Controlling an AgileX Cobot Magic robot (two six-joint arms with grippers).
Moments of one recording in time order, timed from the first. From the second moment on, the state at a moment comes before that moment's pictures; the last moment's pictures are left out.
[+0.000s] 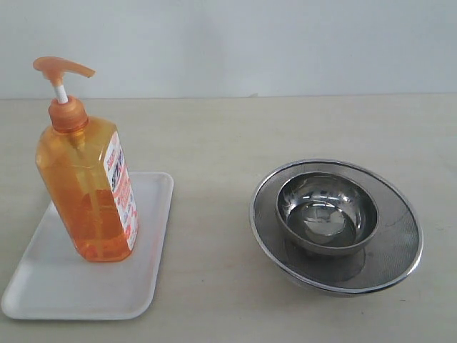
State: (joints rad) left arm -0.09 0.01 -0.21 -1.74 0.04 1.36; right arm 0.05 0.00 0.00 0.01 0.34 -0.02
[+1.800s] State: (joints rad) left arm -0.05 0.00 0.00 -0.09 0.29 0.06; right arm 0.05 0.00 0.00 0.01 0.34 -0.02
